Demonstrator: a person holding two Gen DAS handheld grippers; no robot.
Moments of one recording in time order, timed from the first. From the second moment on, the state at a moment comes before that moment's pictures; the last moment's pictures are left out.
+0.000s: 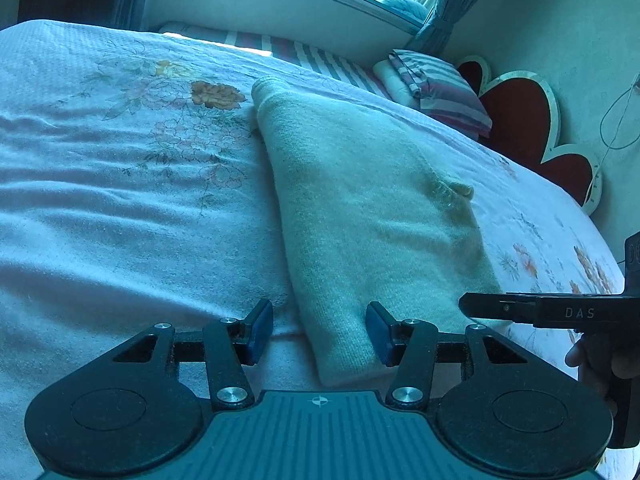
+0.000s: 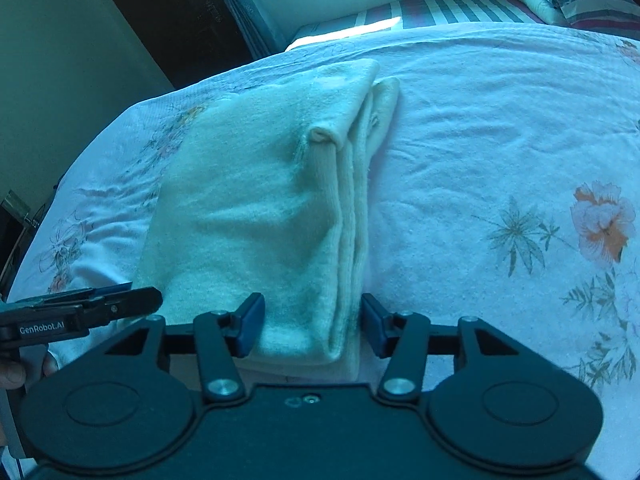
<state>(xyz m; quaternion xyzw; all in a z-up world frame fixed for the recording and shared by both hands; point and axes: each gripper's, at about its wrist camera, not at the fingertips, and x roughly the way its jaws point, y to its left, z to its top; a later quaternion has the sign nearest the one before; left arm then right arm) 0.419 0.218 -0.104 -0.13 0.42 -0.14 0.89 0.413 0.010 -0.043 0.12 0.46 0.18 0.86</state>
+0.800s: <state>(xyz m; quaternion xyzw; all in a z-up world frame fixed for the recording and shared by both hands) 0.233 0.165 -0.034 -0.08 0.34 -0.03 0.94 0.232 -0.040 0.048 0.03 0.33 0.14 0.93</state>
